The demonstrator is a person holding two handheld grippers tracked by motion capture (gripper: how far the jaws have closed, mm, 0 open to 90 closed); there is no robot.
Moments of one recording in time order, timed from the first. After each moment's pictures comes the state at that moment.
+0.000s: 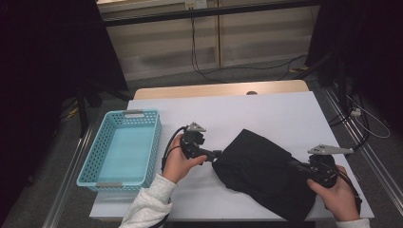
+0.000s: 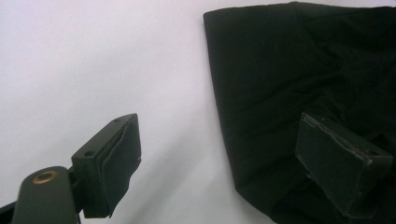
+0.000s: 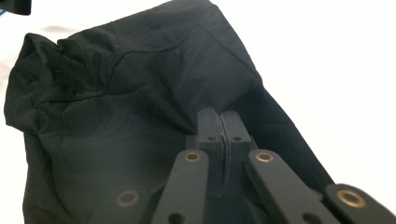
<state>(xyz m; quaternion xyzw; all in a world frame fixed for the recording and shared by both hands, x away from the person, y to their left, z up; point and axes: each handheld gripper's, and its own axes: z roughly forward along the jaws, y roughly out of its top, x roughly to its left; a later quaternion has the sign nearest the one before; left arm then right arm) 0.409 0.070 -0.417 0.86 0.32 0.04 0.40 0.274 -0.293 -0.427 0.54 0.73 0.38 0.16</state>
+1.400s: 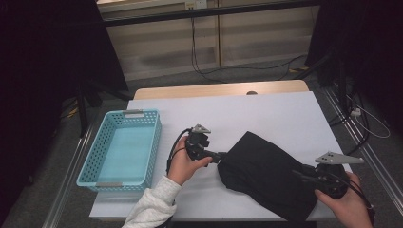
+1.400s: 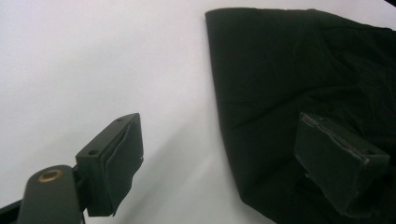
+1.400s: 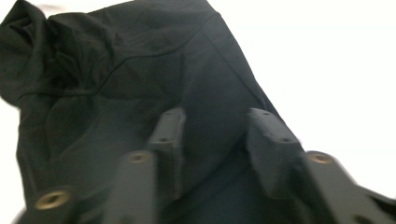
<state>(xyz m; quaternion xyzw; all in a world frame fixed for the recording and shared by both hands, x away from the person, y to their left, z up) 0.403 0.055 -0.426 0.86 0.33 0.02 0.40 0.250 -0.299 -0.422 0.53 0.75 0.36 0.19</state>
